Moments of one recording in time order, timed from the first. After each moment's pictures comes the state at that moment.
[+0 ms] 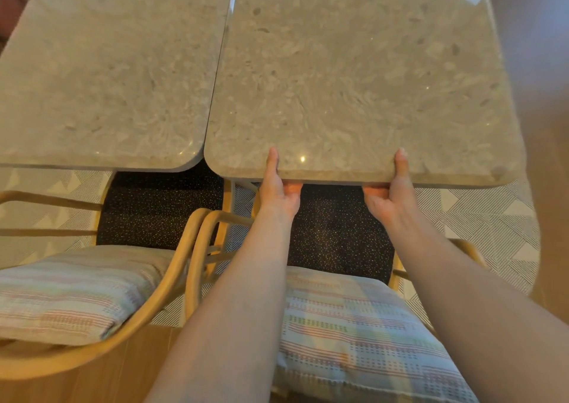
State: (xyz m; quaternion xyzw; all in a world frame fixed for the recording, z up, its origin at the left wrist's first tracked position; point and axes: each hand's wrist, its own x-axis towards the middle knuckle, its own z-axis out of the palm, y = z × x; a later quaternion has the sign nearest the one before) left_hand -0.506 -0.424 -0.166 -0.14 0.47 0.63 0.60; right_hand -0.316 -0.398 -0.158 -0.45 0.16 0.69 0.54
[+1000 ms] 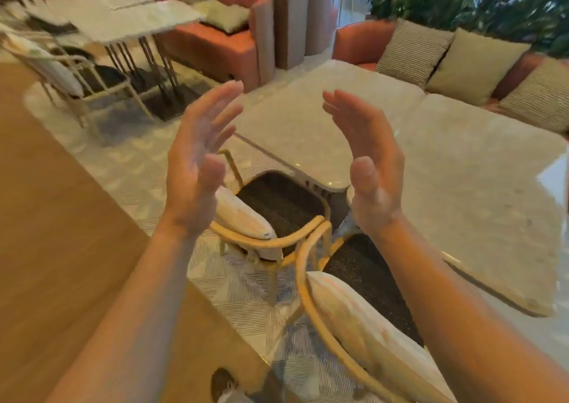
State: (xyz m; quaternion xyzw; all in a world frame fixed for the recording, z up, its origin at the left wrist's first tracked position) left_hand -0.633 -0.833 0.216 0.48 0.53 0.69 0.02; right_hand -0.495 -0.667 0.203 0.03 -0.73 0.51 0.45
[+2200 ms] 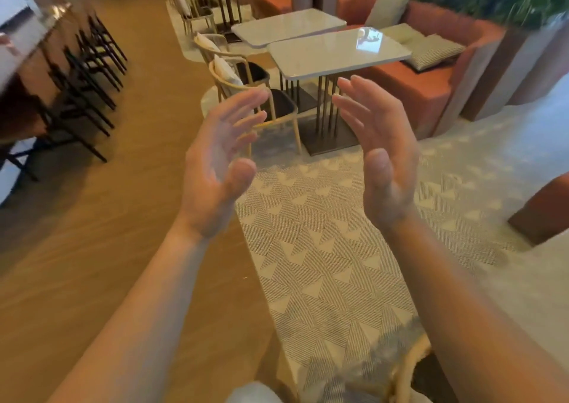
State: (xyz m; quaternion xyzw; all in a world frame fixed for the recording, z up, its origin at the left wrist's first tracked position) left_hand -1.337 -0.988 0.253 0.37 0.65 0.65 -0.10; right_hand -1.298 -0.781 0.235 0.22 -0.68 0.60 0.37
